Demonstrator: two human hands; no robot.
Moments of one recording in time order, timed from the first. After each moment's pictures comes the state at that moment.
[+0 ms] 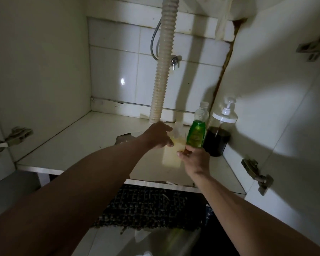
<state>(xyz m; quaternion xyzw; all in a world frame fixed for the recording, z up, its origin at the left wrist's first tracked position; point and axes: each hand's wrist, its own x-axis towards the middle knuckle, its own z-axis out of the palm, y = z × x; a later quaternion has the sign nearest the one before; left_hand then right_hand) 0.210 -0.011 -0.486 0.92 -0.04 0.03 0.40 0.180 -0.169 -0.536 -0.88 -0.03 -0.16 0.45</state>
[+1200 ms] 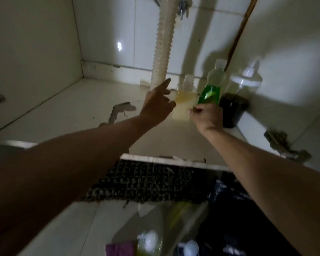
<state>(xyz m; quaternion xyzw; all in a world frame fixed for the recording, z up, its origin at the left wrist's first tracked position) 0.247 -0.009 -0.524 0.83 -0.06 0.26 0.48 0.269 -0.175 -0.535 -0.92 -0.05 -0.21 0.32</state>
